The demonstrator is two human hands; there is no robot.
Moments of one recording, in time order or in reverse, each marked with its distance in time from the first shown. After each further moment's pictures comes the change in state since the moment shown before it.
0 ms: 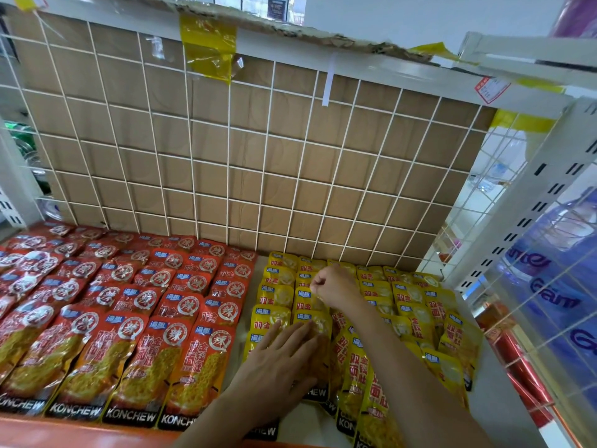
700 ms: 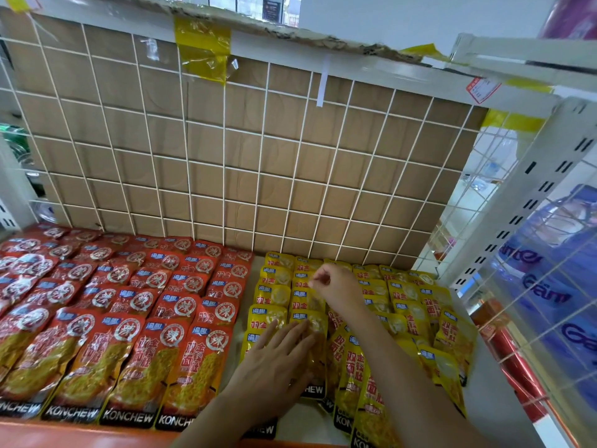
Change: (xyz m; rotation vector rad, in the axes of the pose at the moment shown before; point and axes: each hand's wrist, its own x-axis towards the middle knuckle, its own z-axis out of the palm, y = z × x) left_hand 0.000 0.004 -0.005 -0.076 -0.015 -0.047; right_hand -0.014 0.010 0.004 0.146 0.189 -0.041
